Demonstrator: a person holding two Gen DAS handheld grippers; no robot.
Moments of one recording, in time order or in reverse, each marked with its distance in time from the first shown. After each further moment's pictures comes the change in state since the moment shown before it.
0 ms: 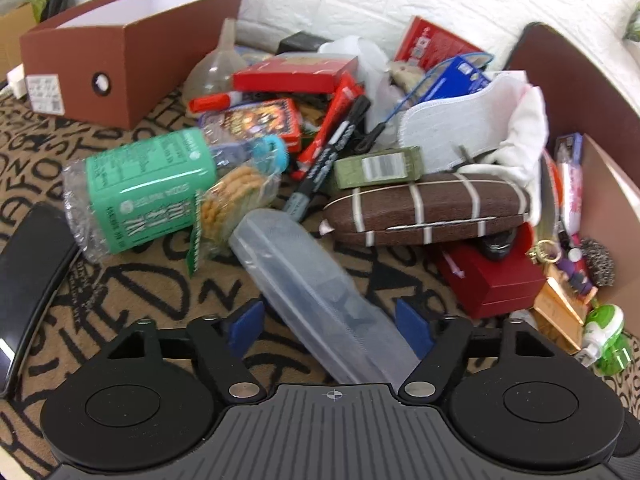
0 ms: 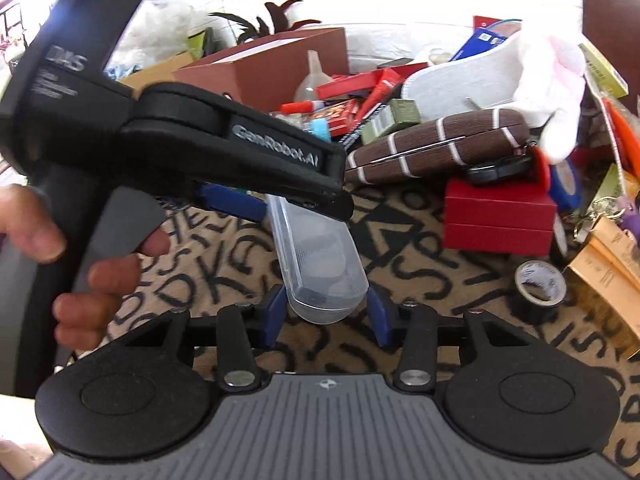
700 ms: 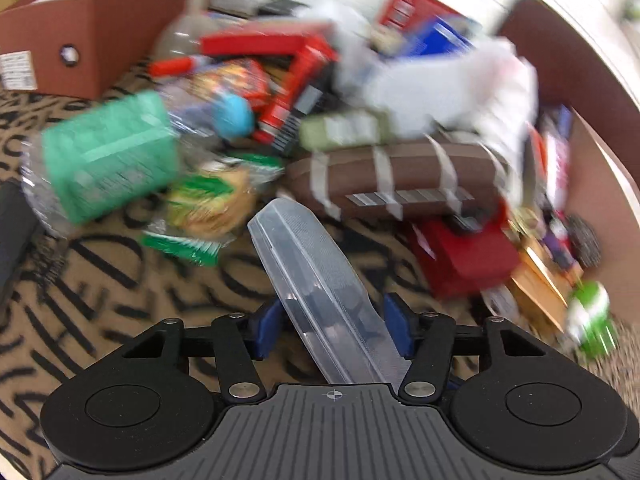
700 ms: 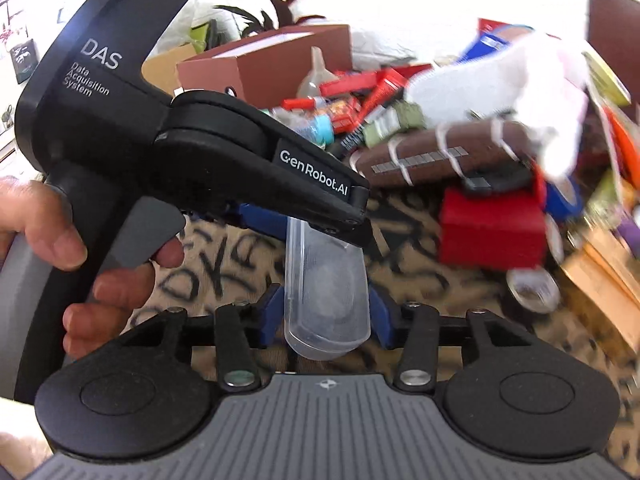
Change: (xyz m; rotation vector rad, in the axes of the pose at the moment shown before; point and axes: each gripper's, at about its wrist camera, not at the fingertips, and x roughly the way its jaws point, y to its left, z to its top) left arm 0.009 -0.028 -0.008 0.033 0.103 -0.072; right arm -0.010 -0.002 0.001 -0.010 0.039 -0.017
